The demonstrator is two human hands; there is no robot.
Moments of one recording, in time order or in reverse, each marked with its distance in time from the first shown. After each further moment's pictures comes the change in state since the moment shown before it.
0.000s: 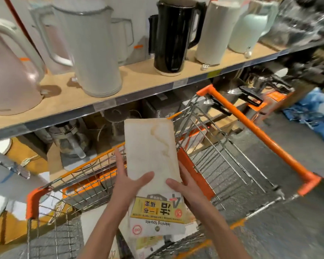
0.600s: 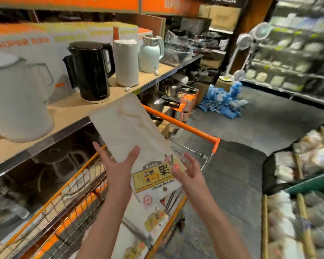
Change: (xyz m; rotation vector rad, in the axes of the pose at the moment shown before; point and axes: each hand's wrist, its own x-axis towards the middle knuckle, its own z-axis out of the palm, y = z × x) left_hand -0.042 0.077 0.077 -0.338 -0.296 0.078; right_hand -0.143 -0.033 0.015 0.049 0.670 -0.388
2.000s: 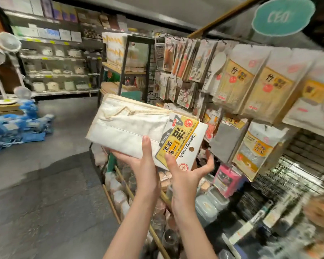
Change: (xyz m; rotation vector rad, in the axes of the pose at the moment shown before) left_hand -0.543 -0.191 0.451 -0.266 -0.851 -0.537; right_hand -0.383 -0.074 -0.443 0.259 1.581 -0.686
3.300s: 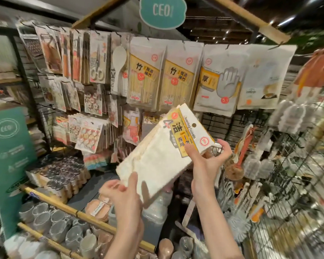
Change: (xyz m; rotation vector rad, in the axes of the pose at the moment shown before) left_hand 0.003 -0.110 0.052 0.457 -0.328 -0.411; right_hand 0.137 -0.054 -0.126 -0.027 0.488 -0.455
